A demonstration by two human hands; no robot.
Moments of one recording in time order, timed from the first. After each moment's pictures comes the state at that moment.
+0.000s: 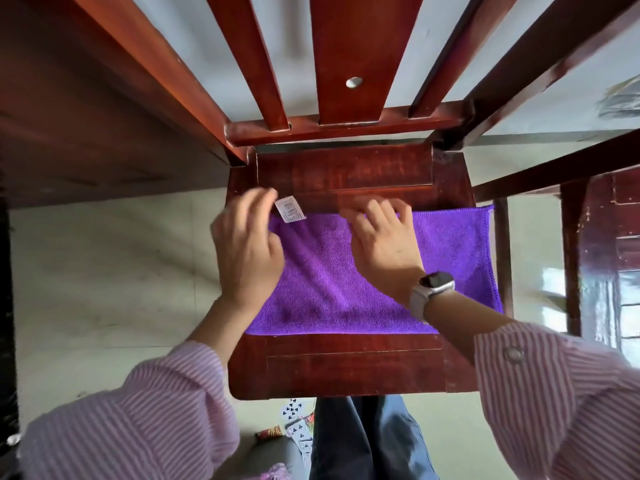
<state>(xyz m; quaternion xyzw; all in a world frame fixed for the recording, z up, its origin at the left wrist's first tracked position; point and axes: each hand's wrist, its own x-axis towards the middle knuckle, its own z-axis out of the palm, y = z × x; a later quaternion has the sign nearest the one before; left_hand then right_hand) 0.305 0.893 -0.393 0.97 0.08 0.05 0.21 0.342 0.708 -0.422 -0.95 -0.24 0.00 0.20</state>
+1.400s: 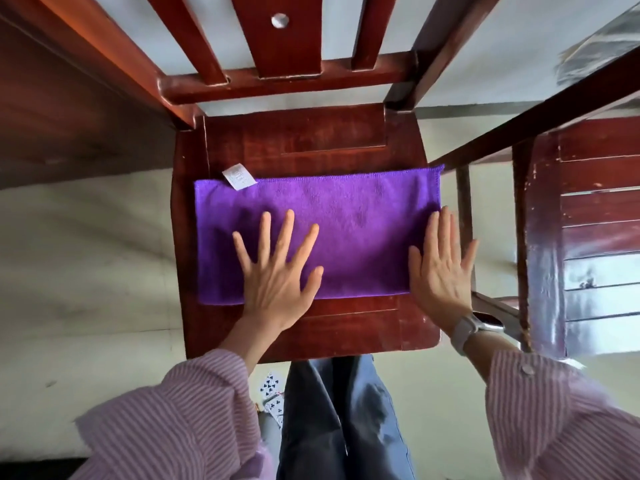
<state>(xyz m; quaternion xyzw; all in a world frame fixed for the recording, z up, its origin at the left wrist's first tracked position) 0.228 0.806 -0.430 0.98 -0.02 -0.16 0.09 0.258 0.576 -0.425 -0.97 0.04 0.21 0.12</state>
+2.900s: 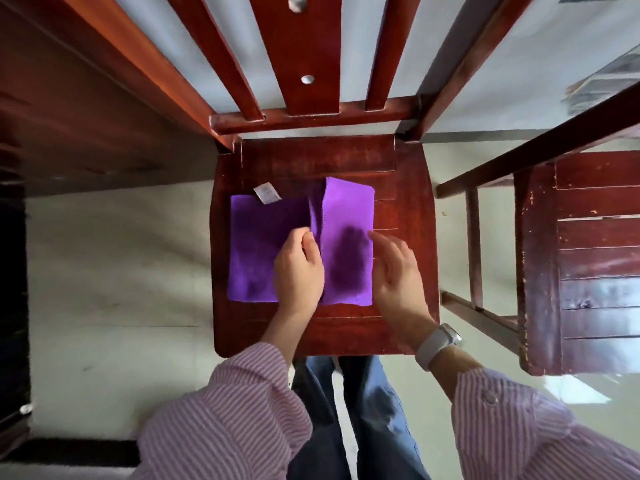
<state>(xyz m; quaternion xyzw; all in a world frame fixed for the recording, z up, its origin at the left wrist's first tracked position) 0.266 0.775 -0.364 0.87 0.31 0.00 0.38 0.265 0.641 -0.365 -0.88 0.02 0.16 0.45</state>
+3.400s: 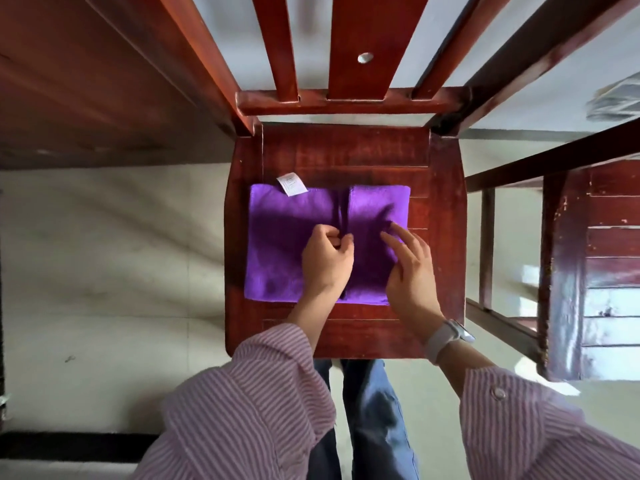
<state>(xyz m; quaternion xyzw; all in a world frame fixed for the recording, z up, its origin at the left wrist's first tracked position) 0.280 0.792 -0.399 0.79 0.39 -0.17 0.45 0.266 0.668 -0.396 -0.92 0.01 0.16 0.35</state>
